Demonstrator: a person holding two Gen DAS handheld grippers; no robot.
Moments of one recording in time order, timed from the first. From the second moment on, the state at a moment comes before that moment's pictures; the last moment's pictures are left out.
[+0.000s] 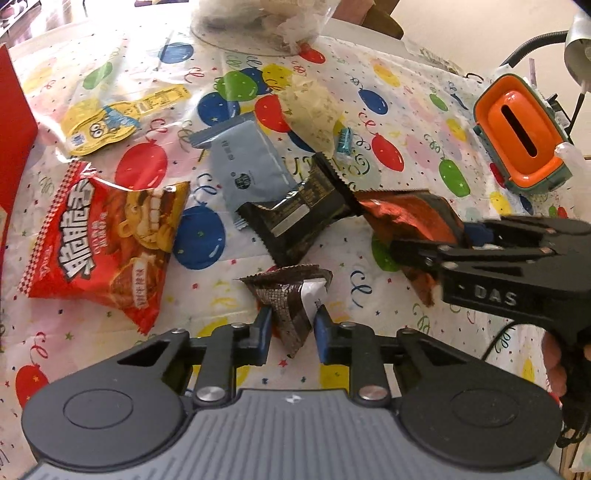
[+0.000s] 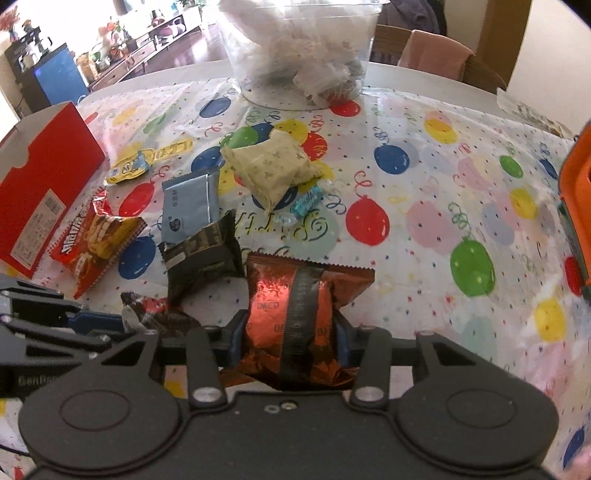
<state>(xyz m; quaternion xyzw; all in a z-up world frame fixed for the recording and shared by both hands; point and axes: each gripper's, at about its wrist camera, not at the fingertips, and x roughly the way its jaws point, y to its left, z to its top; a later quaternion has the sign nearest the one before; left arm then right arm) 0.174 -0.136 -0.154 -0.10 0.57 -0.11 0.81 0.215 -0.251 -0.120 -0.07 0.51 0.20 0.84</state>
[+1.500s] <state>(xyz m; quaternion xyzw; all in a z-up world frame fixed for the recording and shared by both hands) 0.096 -0.055 -0.111 -0.04 0.51 -0.16 0.85 0.106 -0.210 -0.065 0.03 0.48 0.19 0.86</state>
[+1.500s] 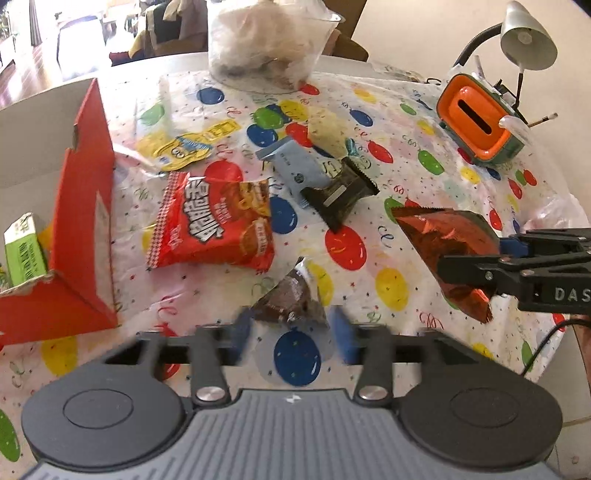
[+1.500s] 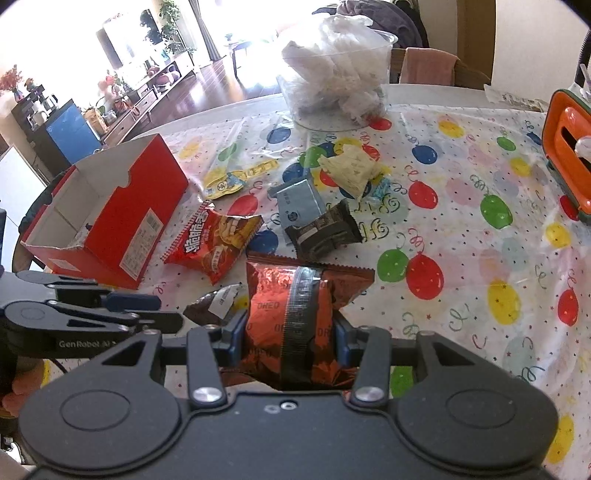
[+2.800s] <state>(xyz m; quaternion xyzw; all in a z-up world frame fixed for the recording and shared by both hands) 0.104 -0.049 -0.120 -0.04 0.50 -0.14 0.85 0.113 -0.196 -0.058 0.02 0.48 0.20 0.86</state>
